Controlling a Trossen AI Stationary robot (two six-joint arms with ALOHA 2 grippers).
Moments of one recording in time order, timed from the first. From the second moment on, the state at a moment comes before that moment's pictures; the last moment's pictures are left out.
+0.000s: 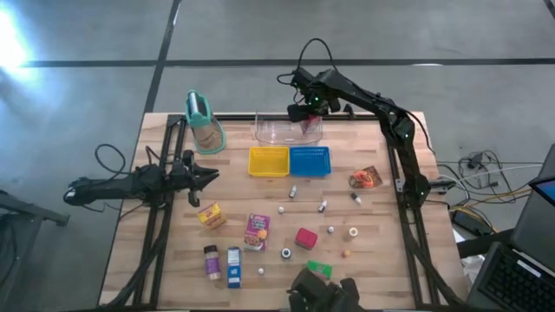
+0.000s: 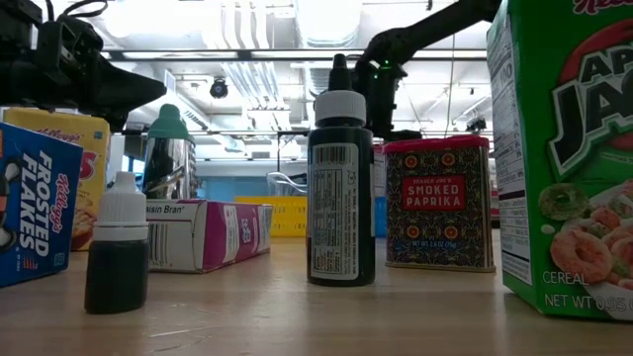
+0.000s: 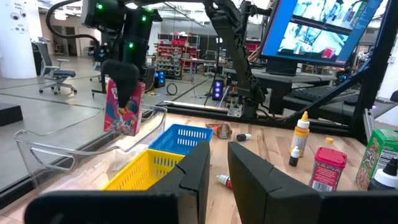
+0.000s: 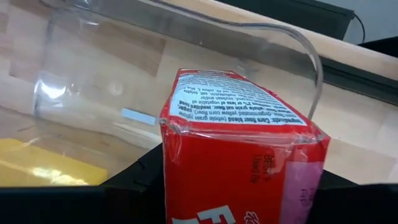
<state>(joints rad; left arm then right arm) 0.01 0.04 0.01 0.04 -0.21 -0.06 -0.66 2.17 2.05 -1.23 0.03 0.64</state>
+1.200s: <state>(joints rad) 0.01 0.04 0.01 0.04 -0.21 -0.06 -0.67 2.17 1.95 -1.16 0.00 0.71</state>
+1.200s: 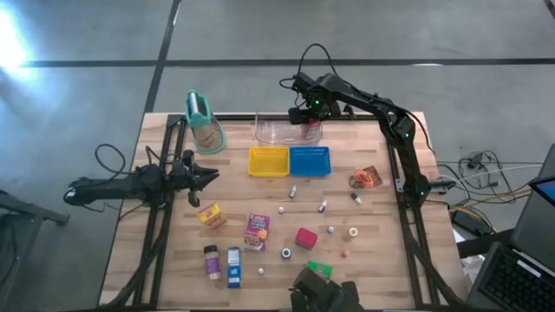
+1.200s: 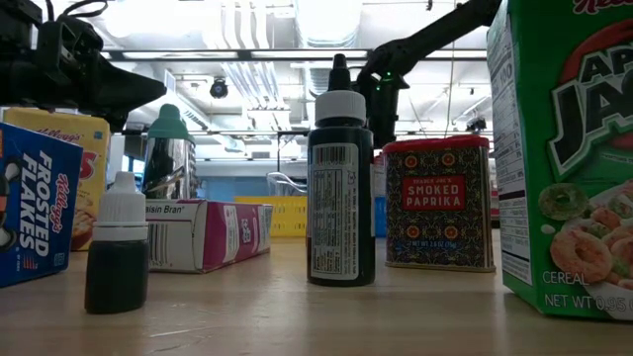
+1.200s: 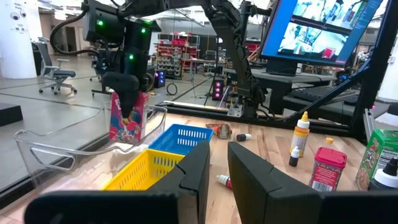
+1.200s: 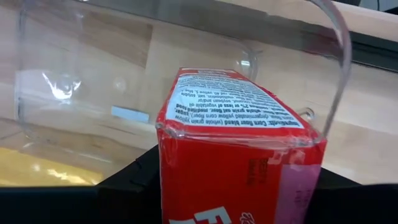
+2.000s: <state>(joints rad) 0.01 0.04 0.01 0.04 -0.21 -0.06 -0.67 2.17 1.89 -1.11 0.00 0.70</state>
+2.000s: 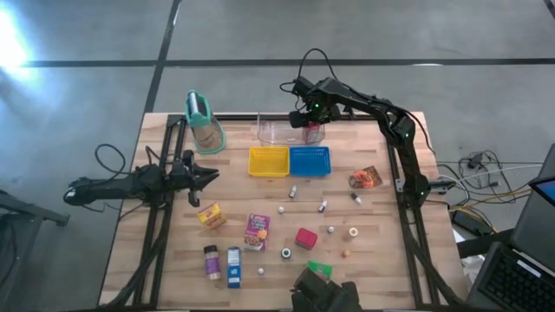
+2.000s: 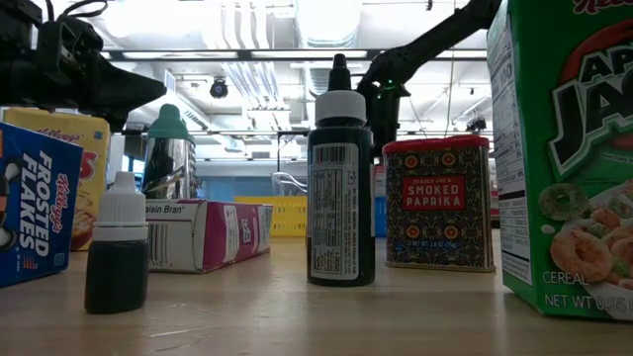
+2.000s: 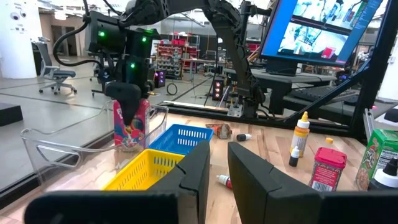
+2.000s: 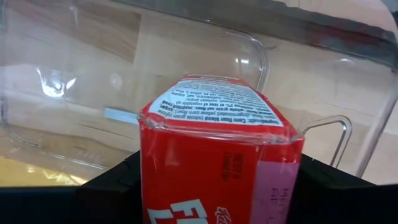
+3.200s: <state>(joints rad) 0.01 0.04 0.01 0.04 -0.21 -0.06 -0.65 2.17 2.26 -1.37 0.05 0.59</state>
